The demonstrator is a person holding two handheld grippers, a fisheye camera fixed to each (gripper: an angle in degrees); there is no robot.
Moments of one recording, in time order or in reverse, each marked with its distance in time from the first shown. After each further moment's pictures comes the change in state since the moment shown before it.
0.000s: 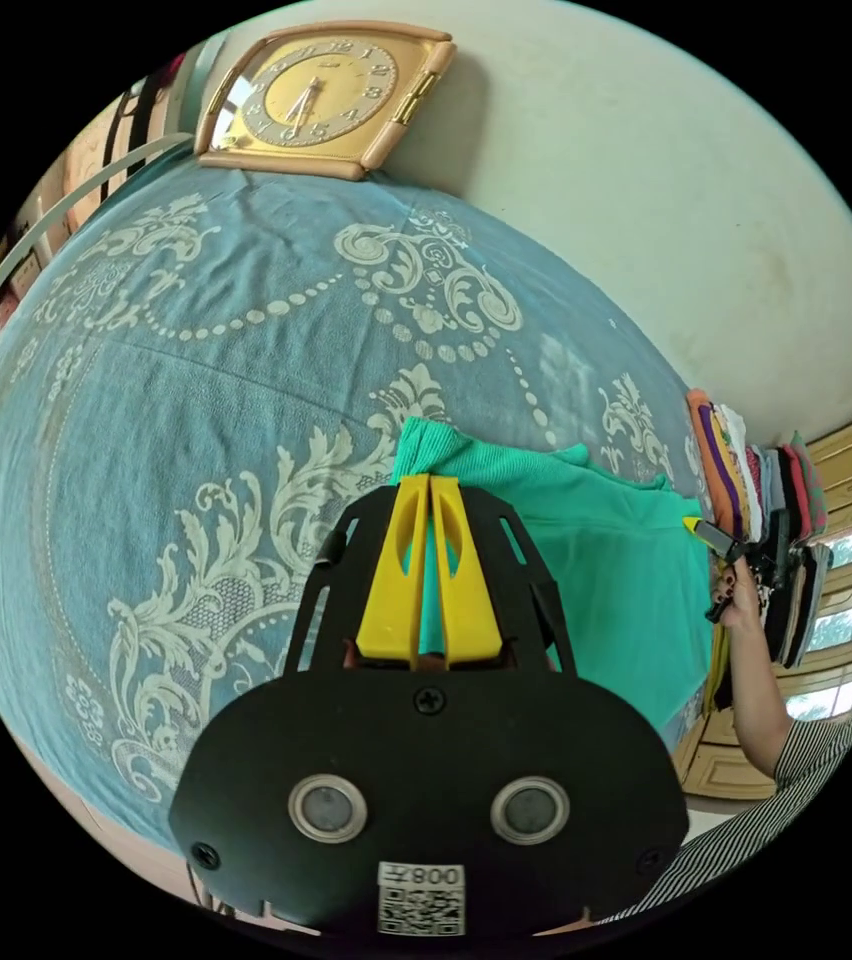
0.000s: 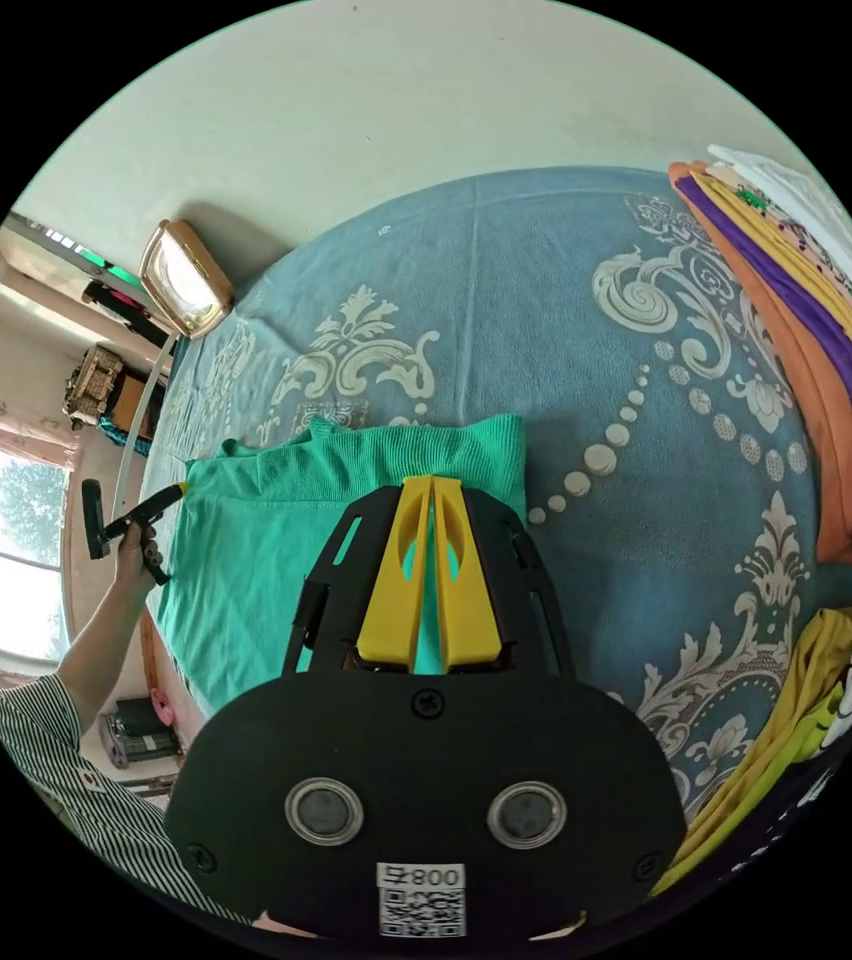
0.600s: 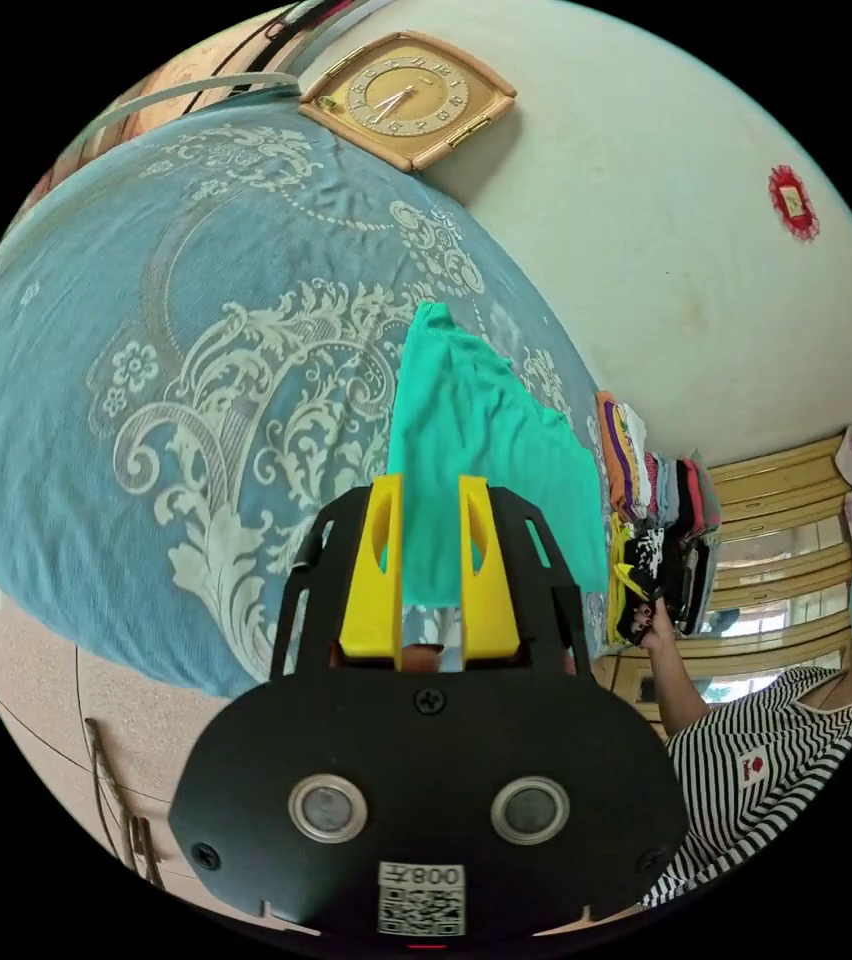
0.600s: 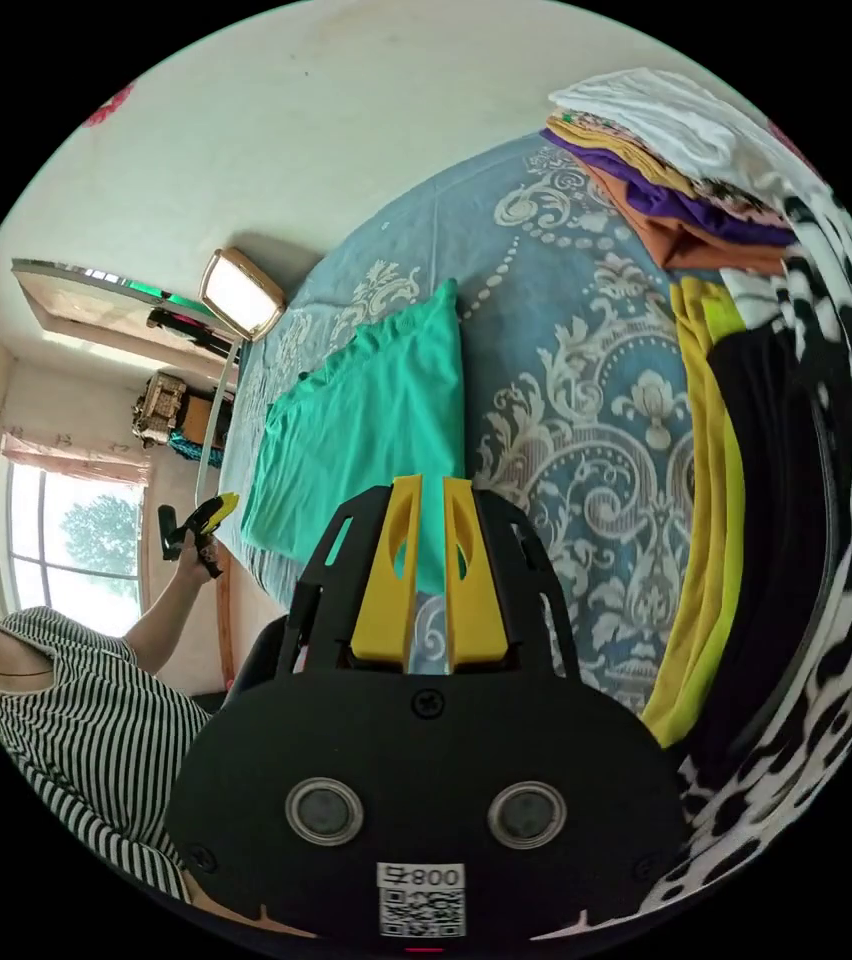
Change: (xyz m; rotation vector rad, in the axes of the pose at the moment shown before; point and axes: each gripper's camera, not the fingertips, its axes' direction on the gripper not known) left arm -0.058 0.192 -0.087 -0.004 0.278 -0.146; right arm 0.101 0.202 -0.108 -0.009 -0.211 0.120
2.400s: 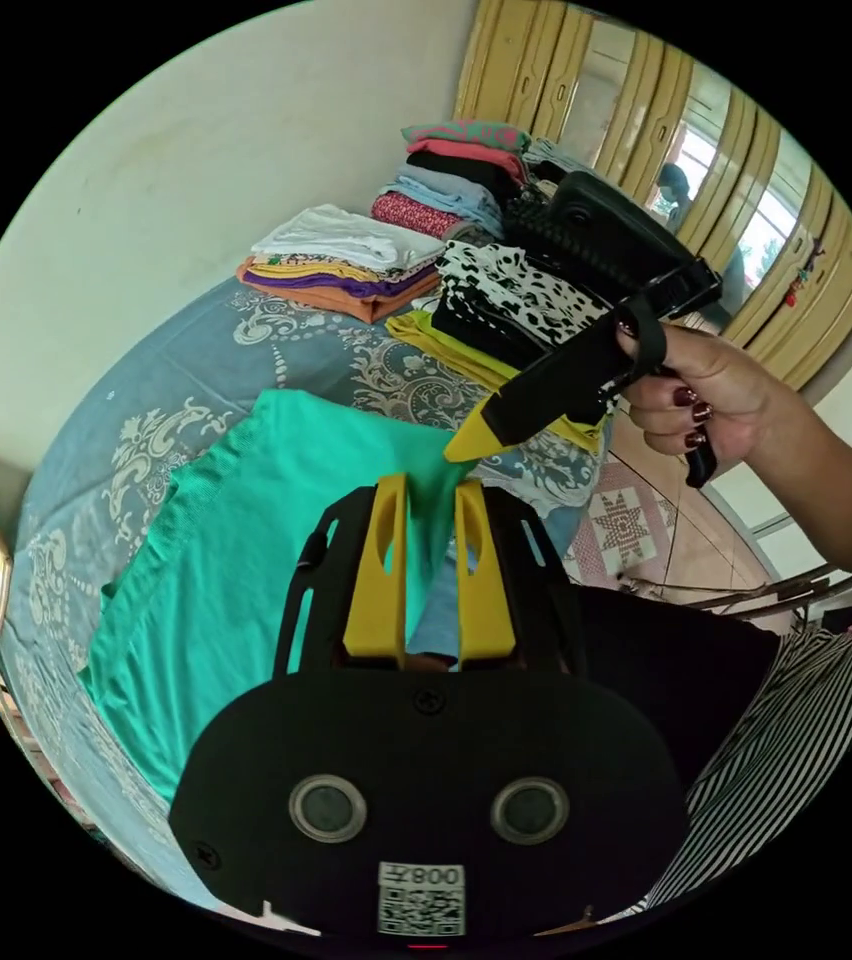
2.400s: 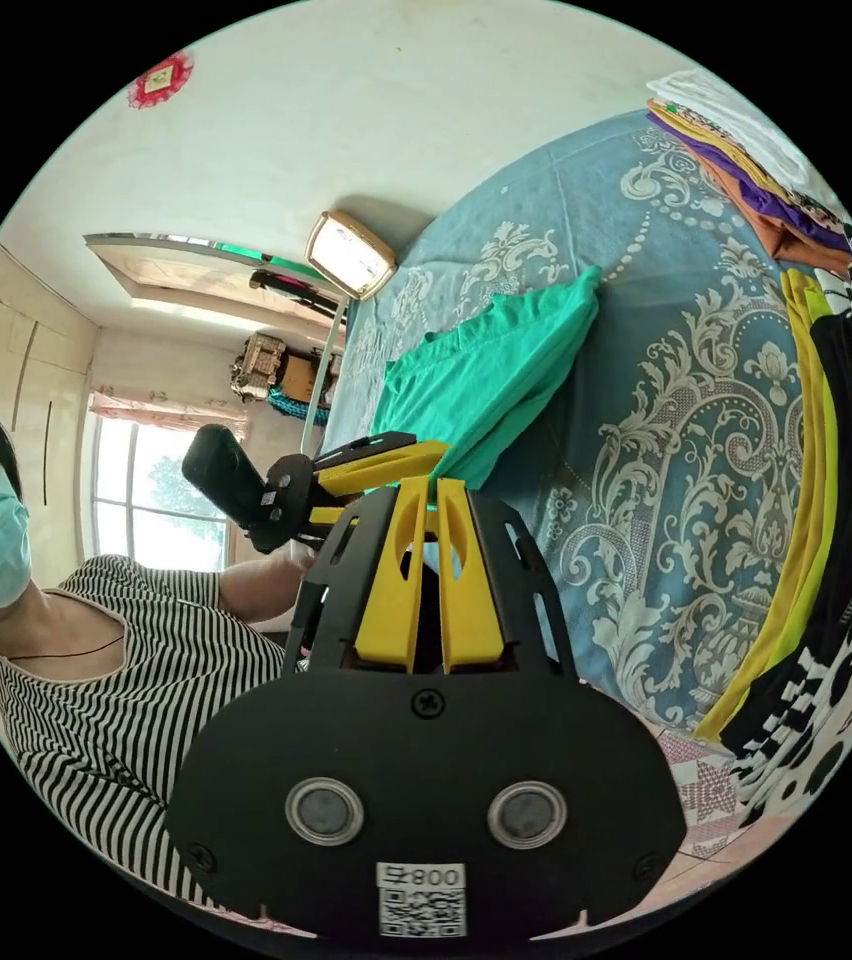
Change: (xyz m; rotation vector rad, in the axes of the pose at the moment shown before) left arm 0.522 0.373 0.399 -0.304 -0.134 1.187; right arm 0.013 0.048 -0.038 -0.111 -0.279 -0.111
